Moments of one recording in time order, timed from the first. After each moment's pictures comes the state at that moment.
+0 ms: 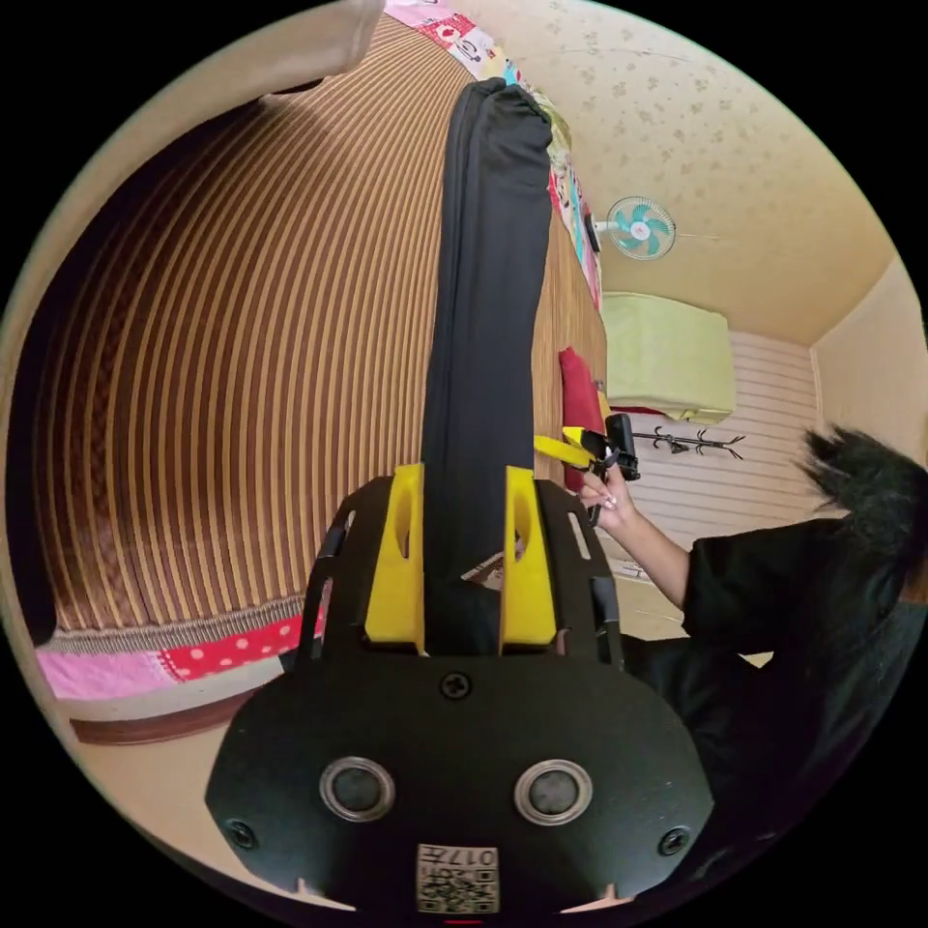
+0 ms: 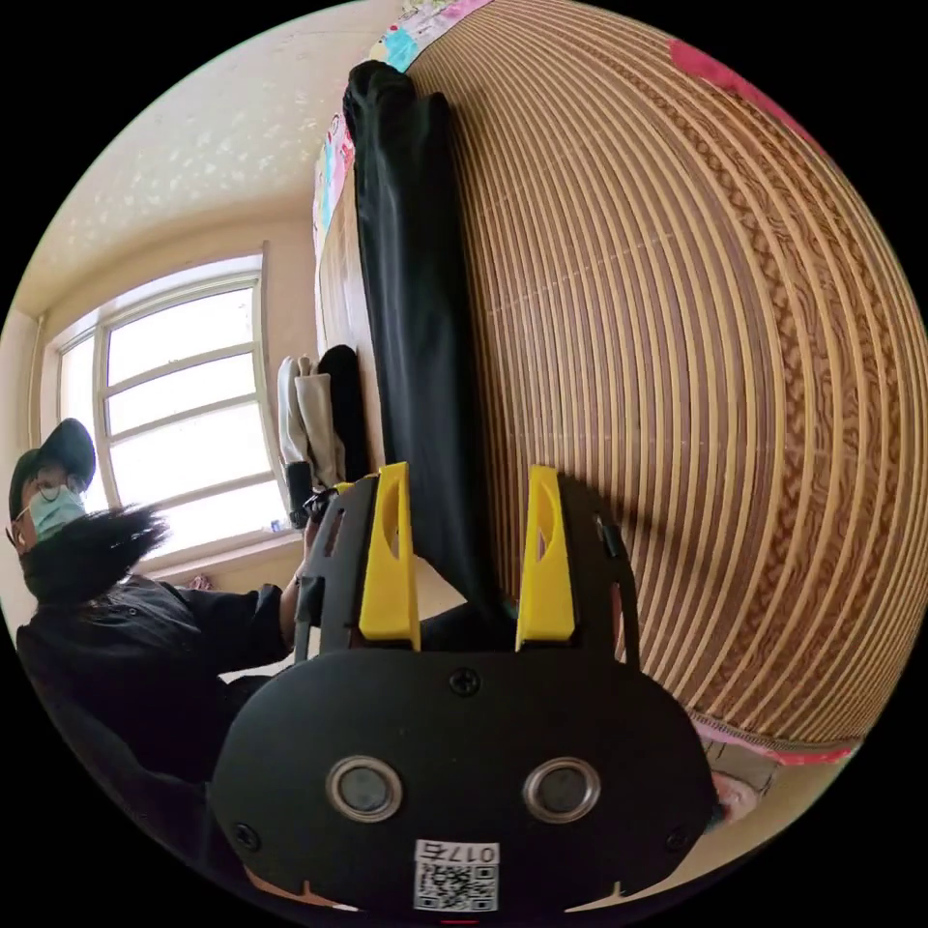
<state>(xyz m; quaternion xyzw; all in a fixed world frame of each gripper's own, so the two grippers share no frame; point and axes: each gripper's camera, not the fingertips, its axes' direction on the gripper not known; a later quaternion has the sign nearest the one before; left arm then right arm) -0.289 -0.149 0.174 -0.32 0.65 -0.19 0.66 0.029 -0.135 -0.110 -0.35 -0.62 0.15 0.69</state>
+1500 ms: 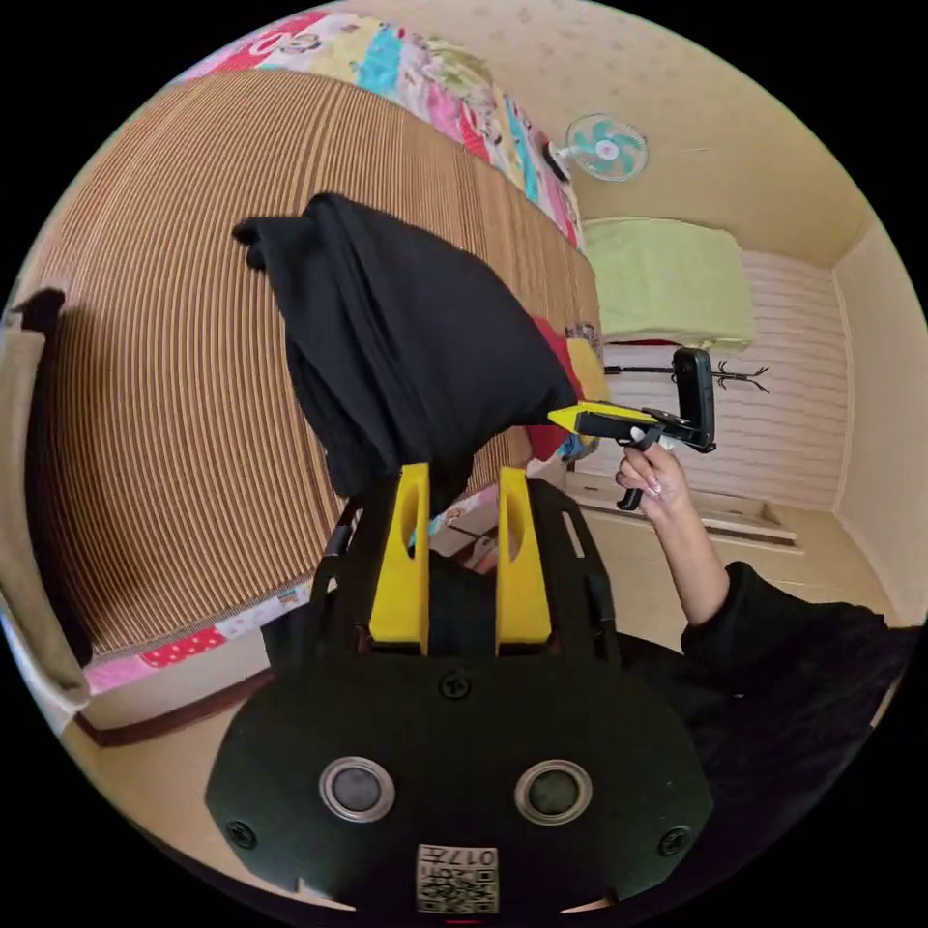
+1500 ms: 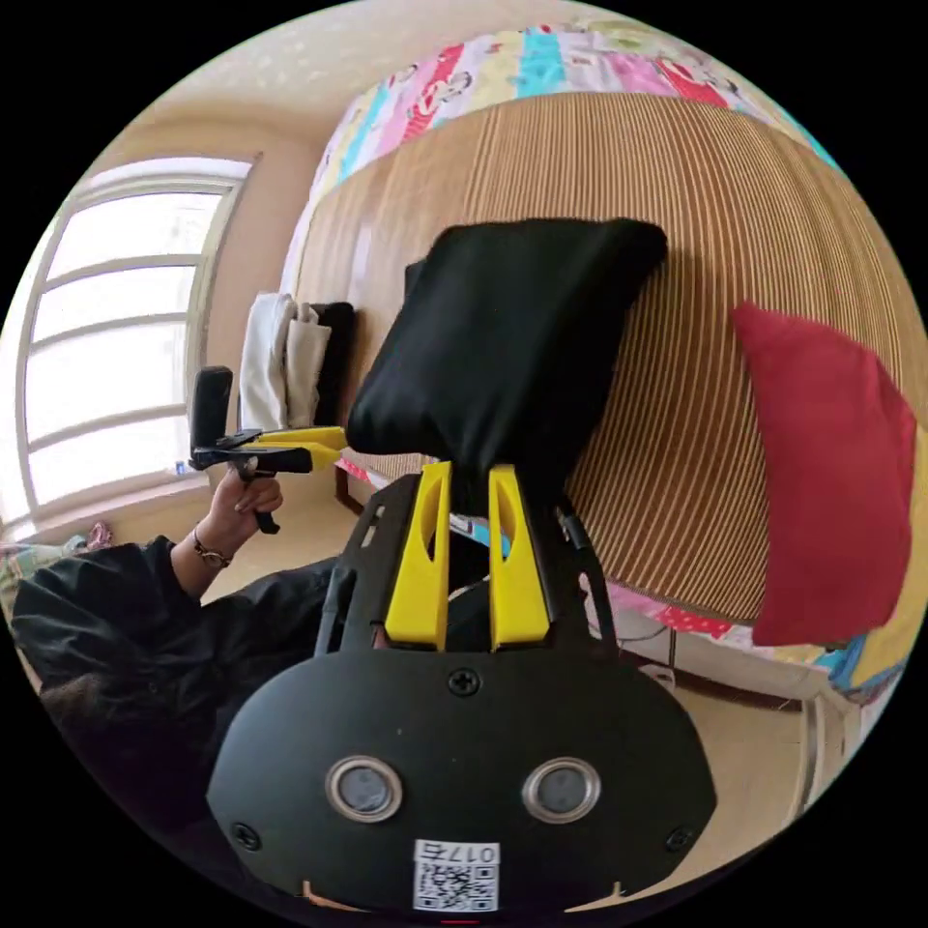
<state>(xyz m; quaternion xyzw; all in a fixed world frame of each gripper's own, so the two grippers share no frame) -0.210 -0.220 0.024 -0.43 0.65 -0.07 0.62 0.034 -0.212 -0.164 -0.44 -0.48 0.03 0.76</state>
